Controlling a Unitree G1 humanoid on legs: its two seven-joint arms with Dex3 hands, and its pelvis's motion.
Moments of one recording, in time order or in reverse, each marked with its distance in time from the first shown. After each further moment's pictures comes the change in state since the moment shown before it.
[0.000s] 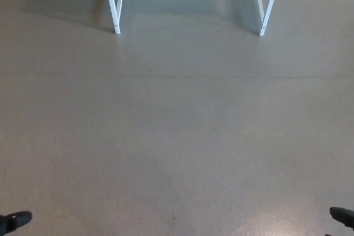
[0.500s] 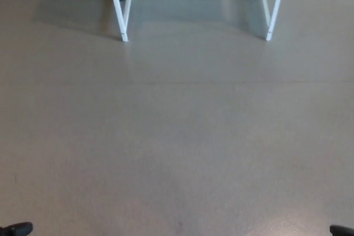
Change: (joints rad) left_arm 0.072 0.015 0.006 -0.010 -0.054 0.001 -0.094; right_arm 0.078 -0.004 -0.003 0.028 0.021 -0.072 0.052
